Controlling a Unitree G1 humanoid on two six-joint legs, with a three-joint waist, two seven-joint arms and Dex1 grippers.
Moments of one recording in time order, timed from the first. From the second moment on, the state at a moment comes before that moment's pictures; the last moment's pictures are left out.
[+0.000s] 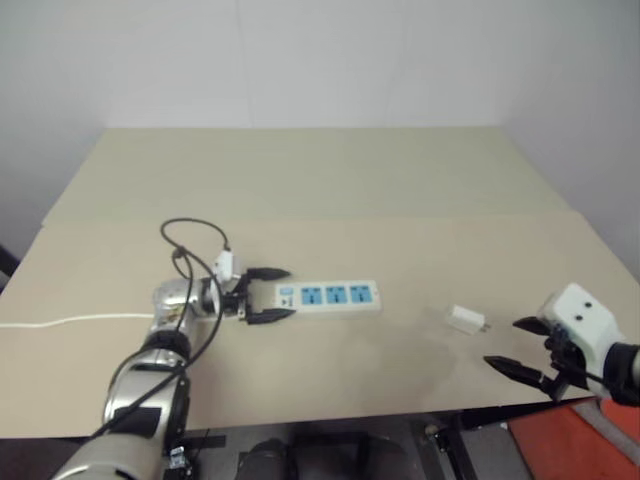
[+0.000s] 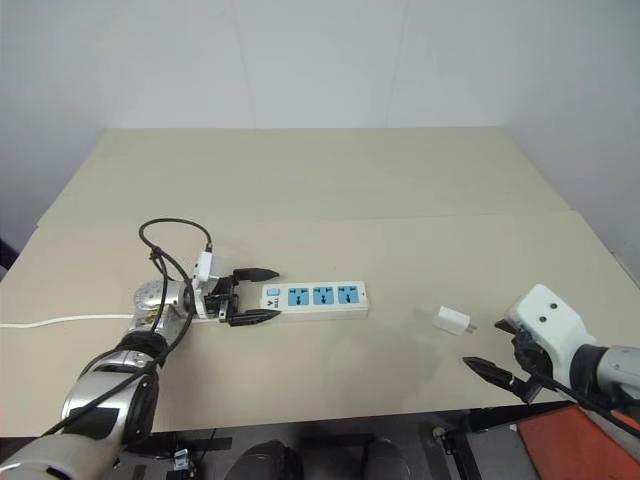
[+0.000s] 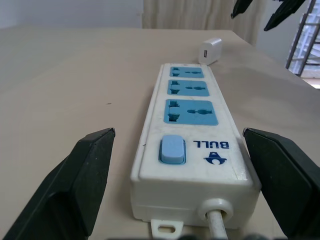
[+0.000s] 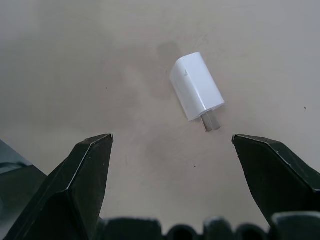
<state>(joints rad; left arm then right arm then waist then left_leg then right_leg) -0.79 0.39 0.04 1.14 -0.30 -0.48 -1.61 0.30 -1.01 -0.55 -0.67 0.41 0.86 0.90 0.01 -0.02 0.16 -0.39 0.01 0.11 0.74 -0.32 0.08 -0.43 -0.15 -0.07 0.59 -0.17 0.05</state>
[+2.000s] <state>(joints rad) -0.84 0.38 0.01 1.14 -0.16 -0.54 -1.58 -0.95 -1.20 0.69 -0.26 0.17 1.12 1.20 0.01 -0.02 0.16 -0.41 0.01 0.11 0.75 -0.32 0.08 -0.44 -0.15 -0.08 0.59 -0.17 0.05</state>
